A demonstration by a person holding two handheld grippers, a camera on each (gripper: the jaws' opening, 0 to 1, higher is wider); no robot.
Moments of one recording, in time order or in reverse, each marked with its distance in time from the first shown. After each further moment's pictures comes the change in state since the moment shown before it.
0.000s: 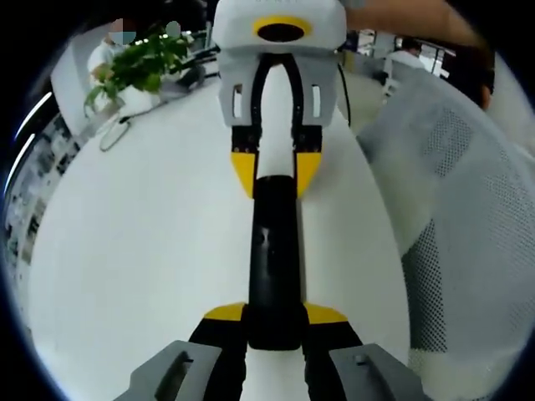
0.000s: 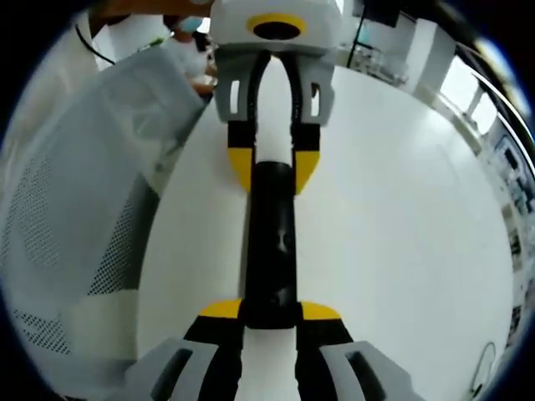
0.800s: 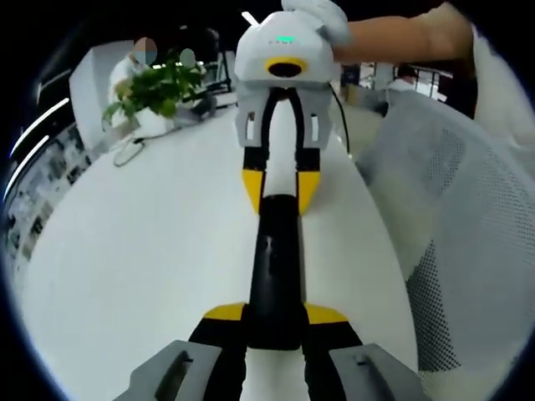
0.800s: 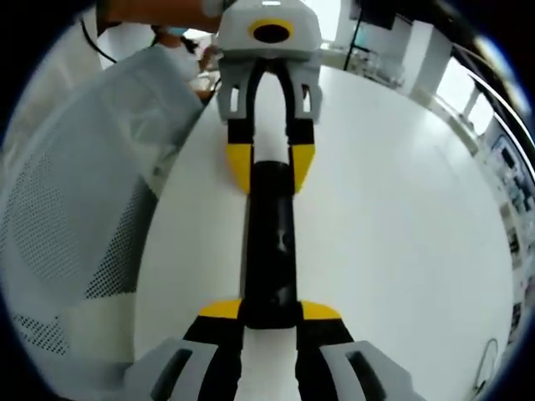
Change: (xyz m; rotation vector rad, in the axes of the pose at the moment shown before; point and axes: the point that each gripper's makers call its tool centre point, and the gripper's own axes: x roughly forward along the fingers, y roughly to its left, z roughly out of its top) left arm -0.003 -0.003 0.005 -0.022 -0.204 0.033; right arm 0.000 0.003 0.001 0.008 -0.031 -0.017
